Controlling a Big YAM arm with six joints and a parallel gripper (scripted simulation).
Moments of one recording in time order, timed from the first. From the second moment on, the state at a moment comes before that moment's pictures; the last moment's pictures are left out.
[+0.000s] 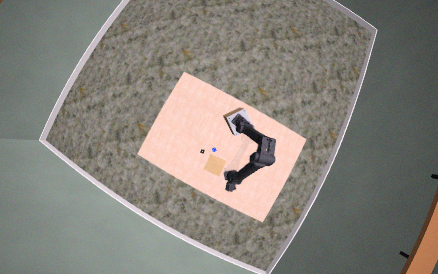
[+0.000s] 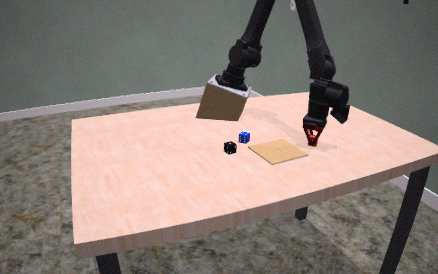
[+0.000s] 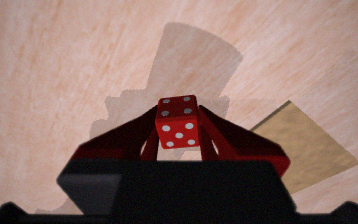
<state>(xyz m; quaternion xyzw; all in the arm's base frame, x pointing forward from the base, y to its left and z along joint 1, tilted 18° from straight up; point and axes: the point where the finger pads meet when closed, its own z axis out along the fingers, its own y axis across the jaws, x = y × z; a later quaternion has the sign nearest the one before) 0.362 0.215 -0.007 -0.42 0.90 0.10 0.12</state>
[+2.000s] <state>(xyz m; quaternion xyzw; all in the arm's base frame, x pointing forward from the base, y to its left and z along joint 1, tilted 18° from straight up) 0.350 0.188 0.087 -0.42 0.90 0.10 0.12</state>
